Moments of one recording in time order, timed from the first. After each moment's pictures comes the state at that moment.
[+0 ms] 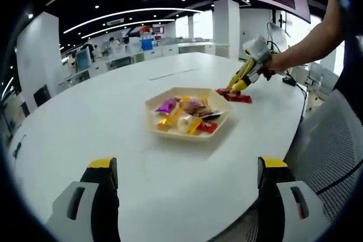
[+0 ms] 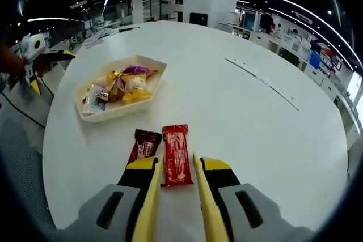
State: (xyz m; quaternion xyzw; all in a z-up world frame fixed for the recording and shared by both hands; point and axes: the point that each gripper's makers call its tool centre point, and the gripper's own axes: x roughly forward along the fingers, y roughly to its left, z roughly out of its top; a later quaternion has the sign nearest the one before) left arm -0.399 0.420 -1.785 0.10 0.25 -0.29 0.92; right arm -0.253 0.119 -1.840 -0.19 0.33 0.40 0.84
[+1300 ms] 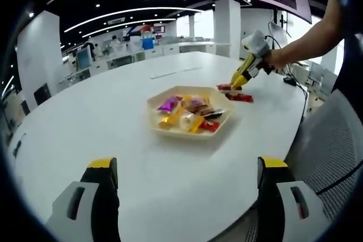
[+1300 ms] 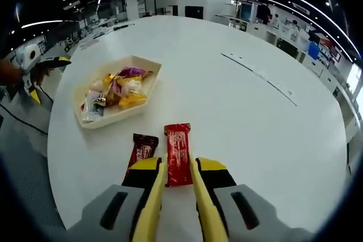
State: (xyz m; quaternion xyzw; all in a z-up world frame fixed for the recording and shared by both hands) left arm -0.398 0.424 -1.787 0.10 0.25 -0.29 0.92; right arm -0.249 0.116 -1.823 -0.18 0.36 0.39 0.83
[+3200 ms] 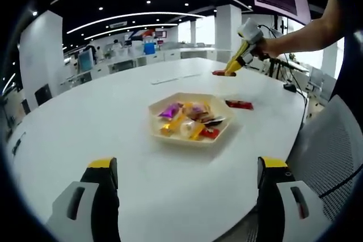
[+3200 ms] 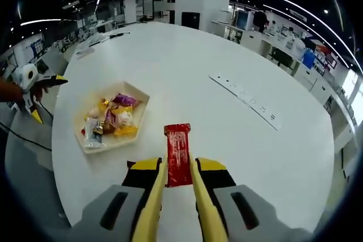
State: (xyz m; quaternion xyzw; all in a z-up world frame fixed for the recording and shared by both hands) left arm -0.396 0.424 -1.779 0.08 0.23 -0.29 0.93; right arm -0.216 0.119 -1.758 -0.20 0.34 0.38 0.84
